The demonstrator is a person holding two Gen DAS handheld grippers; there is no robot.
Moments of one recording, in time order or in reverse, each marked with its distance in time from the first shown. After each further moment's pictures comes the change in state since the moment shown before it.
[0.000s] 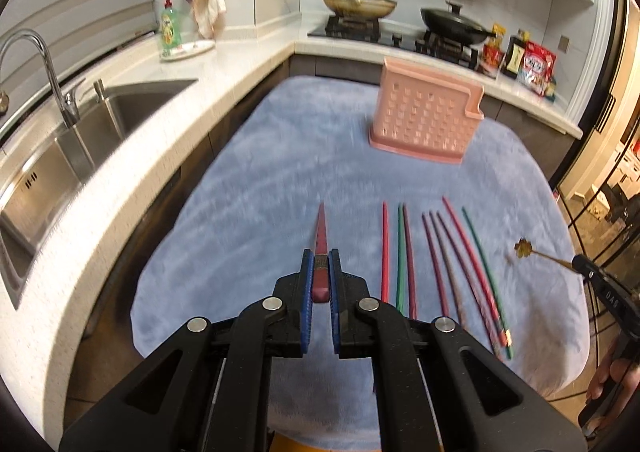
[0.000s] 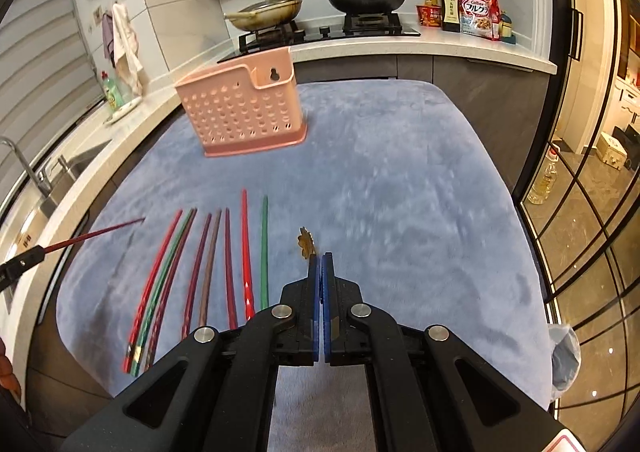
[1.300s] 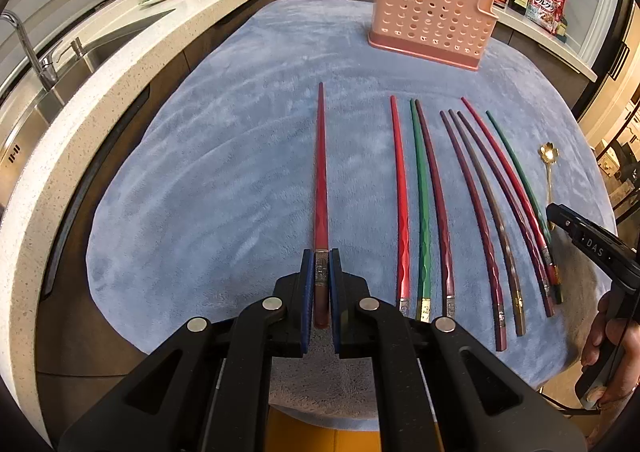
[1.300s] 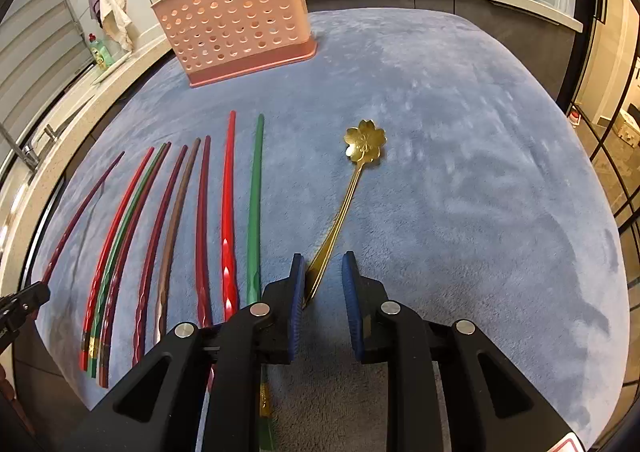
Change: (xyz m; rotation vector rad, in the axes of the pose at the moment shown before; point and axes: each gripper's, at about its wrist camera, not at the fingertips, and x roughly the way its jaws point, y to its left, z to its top) left arm 0.067 -0.012 -0.070 0.051 0.224 0.024; right arm 0.093 0.016 -0.044 -0.011 0.165 0.006
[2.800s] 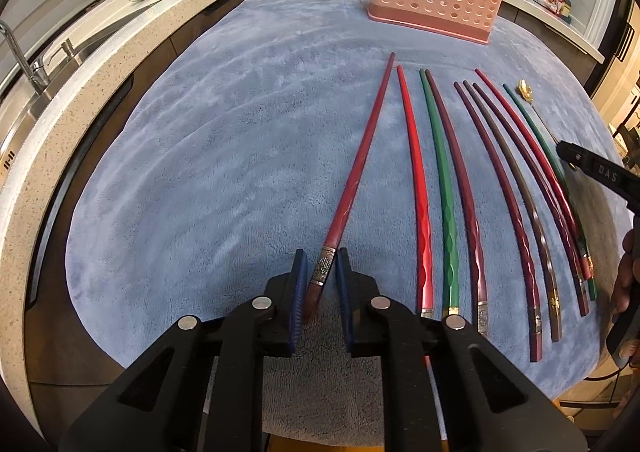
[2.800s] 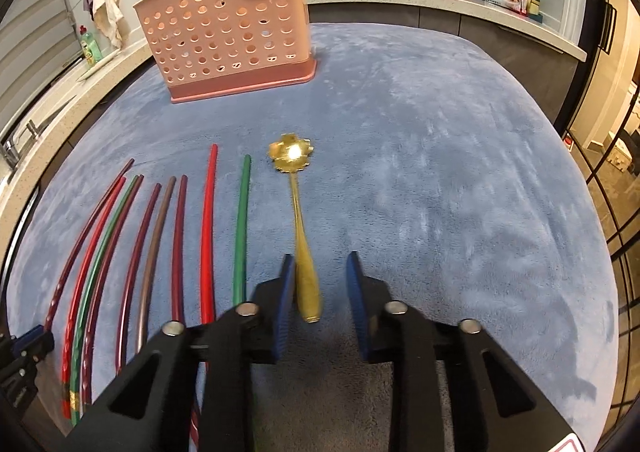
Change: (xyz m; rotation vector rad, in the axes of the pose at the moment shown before) left arm 0.036 -0.005 -0.003 0.025 0.015 0.005; right arm 0.027 0.010 0.040 -0.051 -0.029 -0.077
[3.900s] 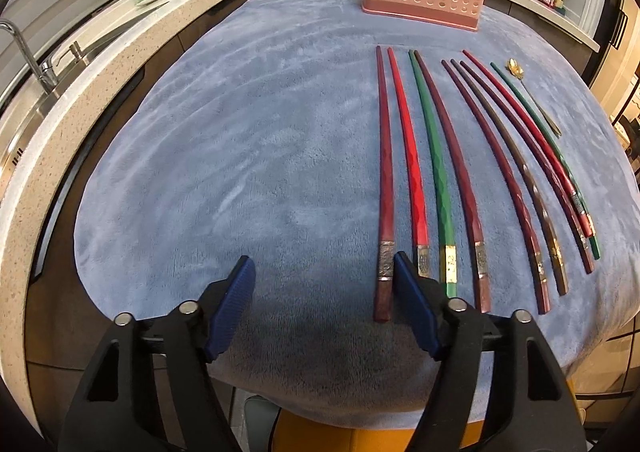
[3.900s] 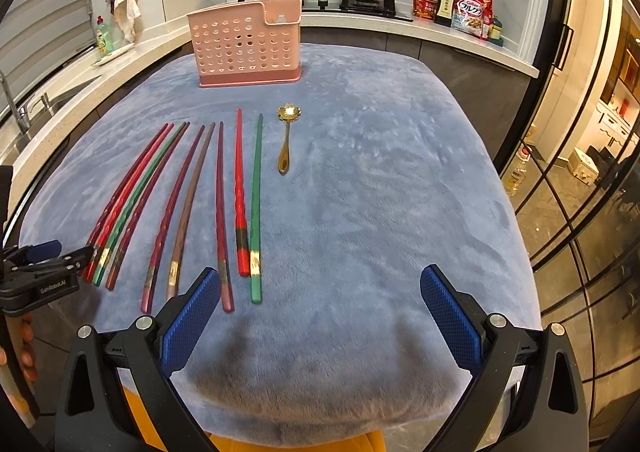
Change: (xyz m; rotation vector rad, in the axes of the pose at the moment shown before) left arm -0.013 -0.004 -0.032 0.022 -0.022 0.019; right arm -0.129 0.001 -0.096 -0.042 -0.066 -0.099
